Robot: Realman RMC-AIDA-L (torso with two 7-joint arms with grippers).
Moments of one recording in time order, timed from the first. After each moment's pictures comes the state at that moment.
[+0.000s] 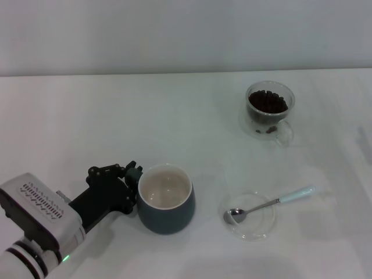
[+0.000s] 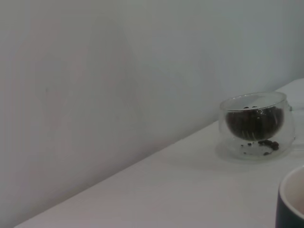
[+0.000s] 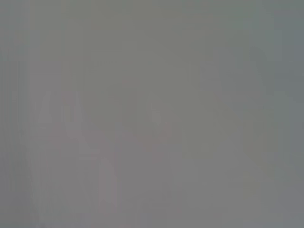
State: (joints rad) left arm -0.48 -2.09 2.83 0.26 -0.83 0.97 -0.01; right arm 0.35 2.01 -0.64 0.13 -0.71 -1.44 0.29
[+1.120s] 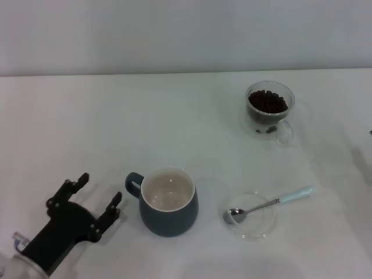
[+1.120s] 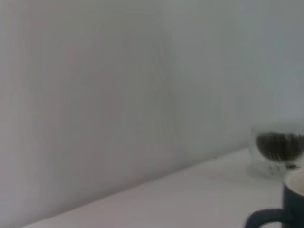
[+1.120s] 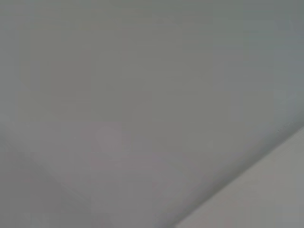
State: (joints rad) left arm -0.26 -2.08 2.82 0.25 -0.84 1.21 0.00; right arm 0.27 2.00 -0.91 0.06 -0.72 -1.31 1.11
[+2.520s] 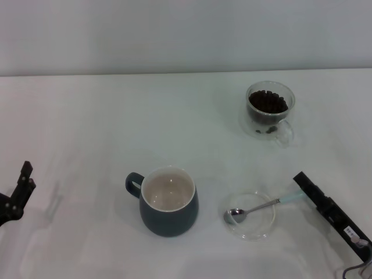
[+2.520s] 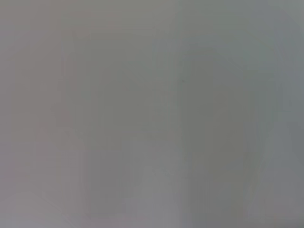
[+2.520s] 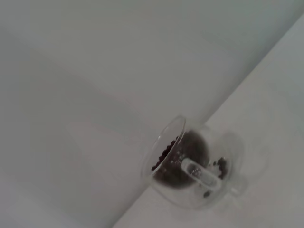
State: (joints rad) left arm -0.19 -2.08 2.82 0.20 -1.16 1.44 -0.01; right arm 0.27 2.02 -0.40 0.41 -1.30 -1.34 0.93
